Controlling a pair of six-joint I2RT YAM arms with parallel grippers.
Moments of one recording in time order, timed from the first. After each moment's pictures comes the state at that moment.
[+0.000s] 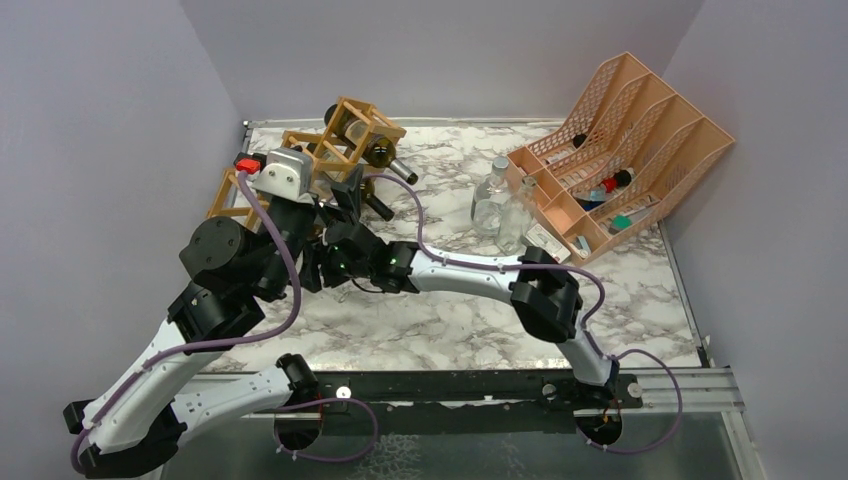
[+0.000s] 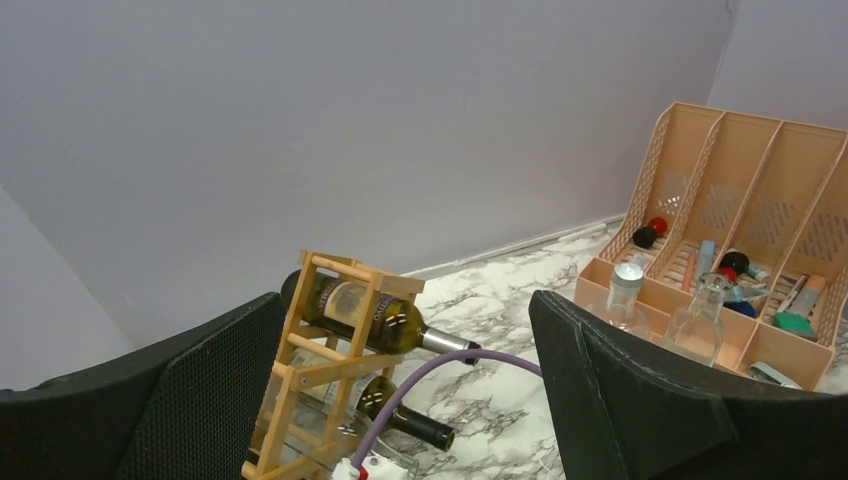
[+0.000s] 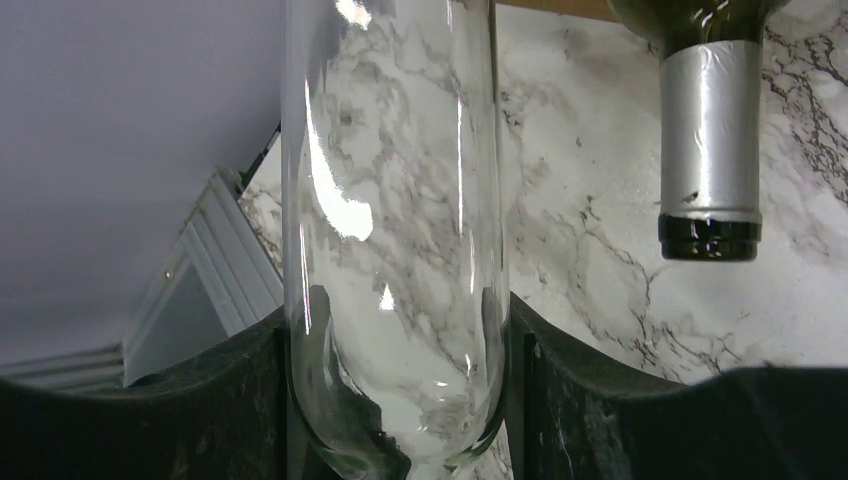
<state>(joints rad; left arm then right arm) -0.92 0.78 1.27 -0.23 -0.55 0.21 1.19 2.14 1.73 -0.06 0.00 0.63</state>
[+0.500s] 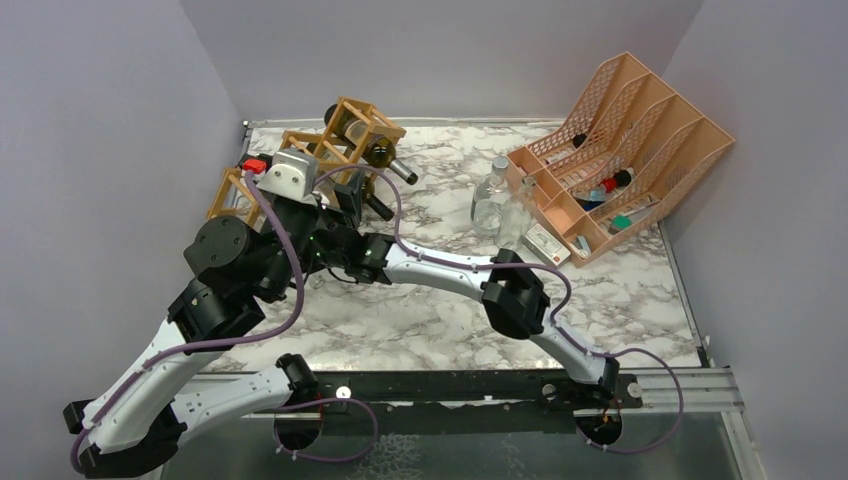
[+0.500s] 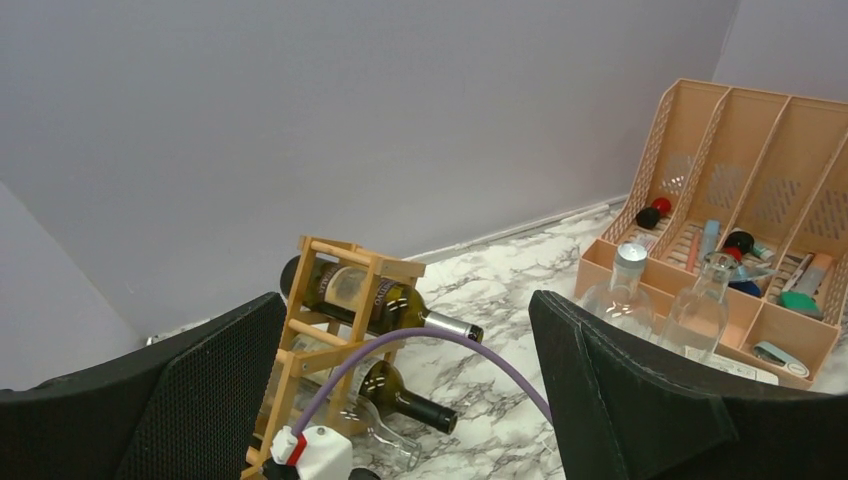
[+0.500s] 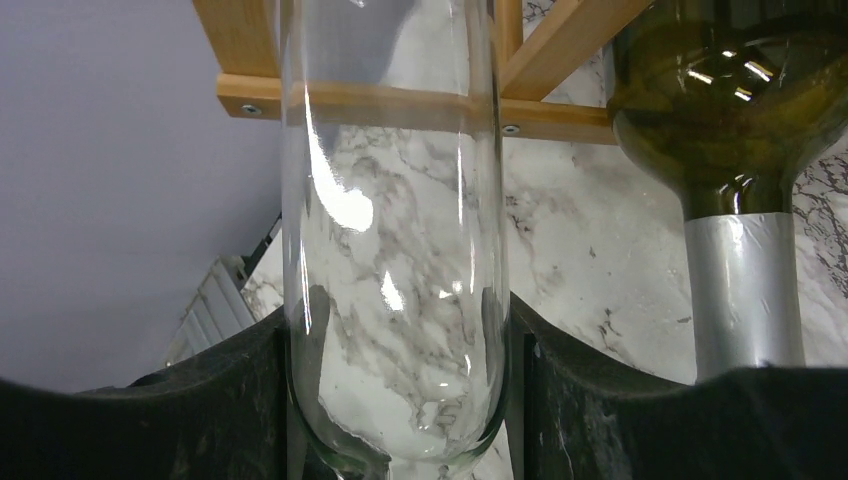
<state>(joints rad) -0.92 0.78 1.27 -0.26 -0.55 0.21 1.19 2.37 2.09 -0.14 0.07 0.65</state>
